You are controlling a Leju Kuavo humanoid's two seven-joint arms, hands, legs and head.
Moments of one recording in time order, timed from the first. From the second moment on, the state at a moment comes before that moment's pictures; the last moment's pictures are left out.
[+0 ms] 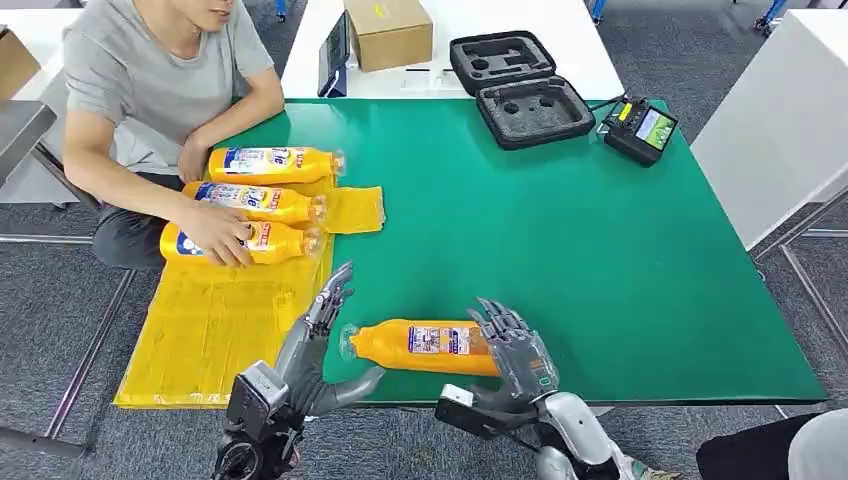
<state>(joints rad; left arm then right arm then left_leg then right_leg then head) 0.04 -0.14 -0.29 -1.57 -0.10 0.01 -0.62 0.00 -0.02 0.14 -1.38 1.23 -0.23 -0.22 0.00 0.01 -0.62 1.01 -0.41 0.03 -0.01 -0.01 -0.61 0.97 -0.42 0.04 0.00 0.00</state>
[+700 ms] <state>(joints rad) 0.00 -0.15 -0.31 -1.51 -0.09 -0.01 -0.61 -0.03 -0.06 0.15 -1.32 1.26 -0.26 -0.20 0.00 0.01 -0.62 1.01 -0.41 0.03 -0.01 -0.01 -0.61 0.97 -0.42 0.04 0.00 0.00</state>
